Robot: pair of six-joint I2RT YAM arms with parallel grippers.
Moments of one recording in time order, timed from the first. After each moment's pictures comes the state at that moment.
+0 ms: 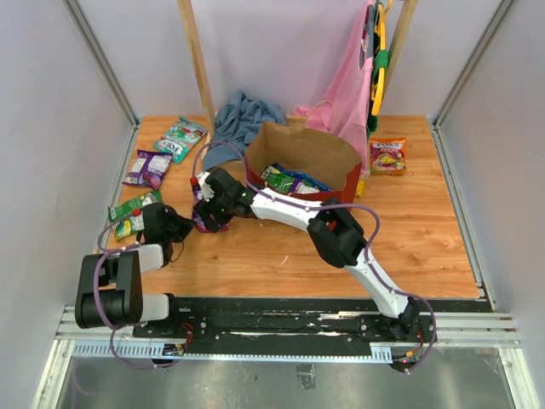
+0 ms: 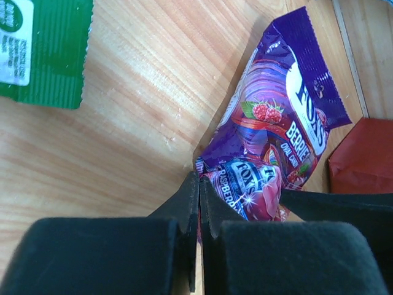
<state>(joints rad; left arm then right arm) 0.12 1.34 0.28 0.43 0.11 -0.81 0.98 2.41 2.00 -0.39 -0.17 0.08</state>
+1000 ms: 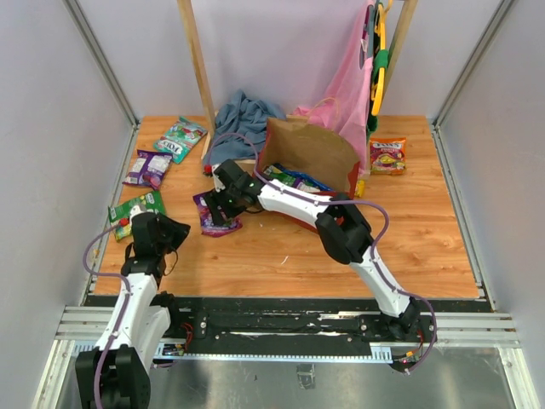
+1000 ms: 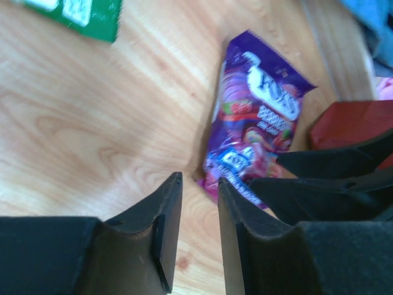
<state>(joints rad) 0.11 0.73 0.27 -0.15 0.04 -0.83 0.93 2.38 2.00 -0.46 -0.18 0.26</state>
